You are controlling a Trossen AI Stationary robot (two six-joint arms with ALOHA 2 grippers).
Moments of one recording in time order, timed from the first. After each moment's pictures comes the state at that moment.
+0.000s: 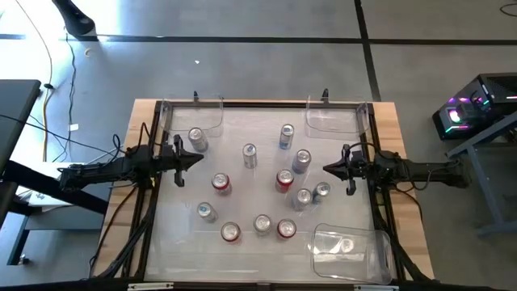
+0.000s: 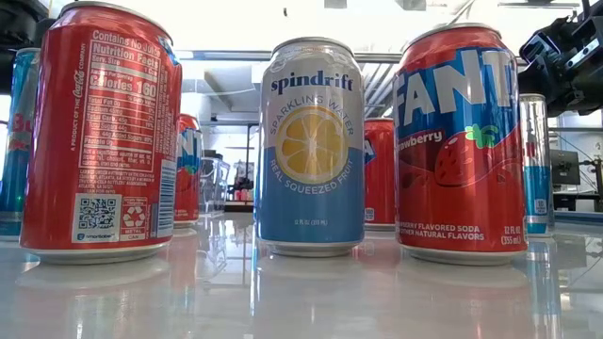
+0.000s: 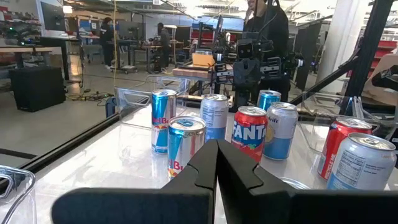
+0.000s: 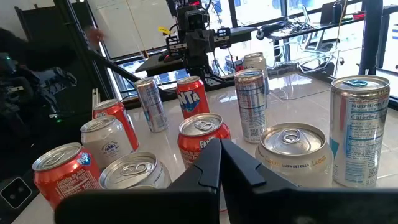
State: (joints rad) left arm 0.12 0.00 0.01 0.02 -0.07 -0.05; right arm -0.01 0.07 0.01 0.01 0.02 0.21
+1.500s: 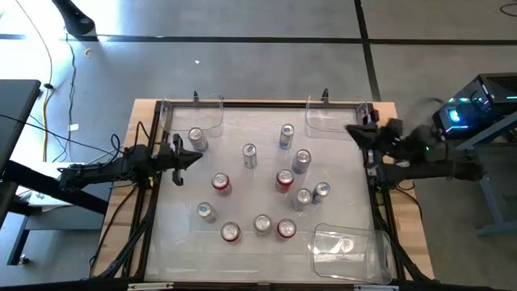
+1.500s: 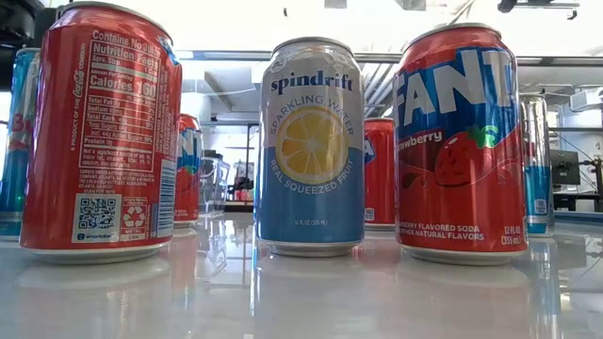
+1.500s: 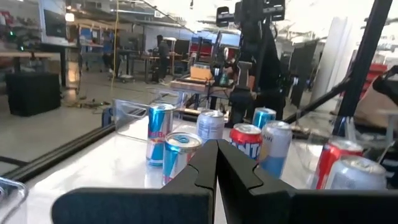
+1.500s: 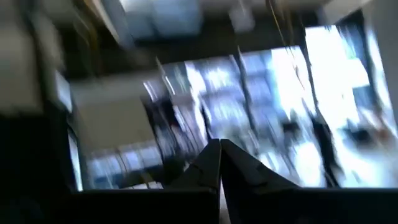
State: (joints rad) left arm 0.12 0.00 0.01 0.08 -0.07 -0.10; right arm -0.01 0.40 0.56 0.19 0.22 0.10
